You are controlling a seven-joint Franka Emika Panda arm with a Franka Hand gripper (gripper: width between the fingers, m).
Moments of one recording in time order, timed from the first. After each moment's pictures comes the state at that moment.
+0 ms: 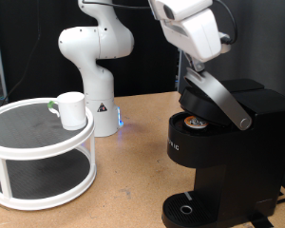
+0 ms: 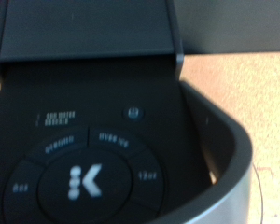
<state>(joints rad) -0.03 -0.16 0.09 -2.09 0.46 2.00 -0.83</state>
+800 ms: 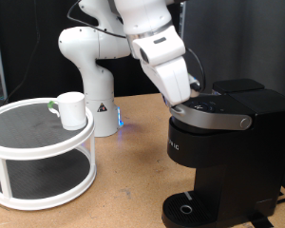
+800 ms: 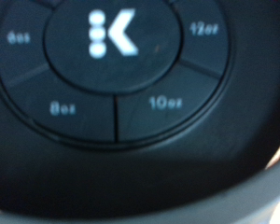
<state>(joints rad) -0.07 -0.12 0.07 -2.21 0.38 2.10 -0.92</state>
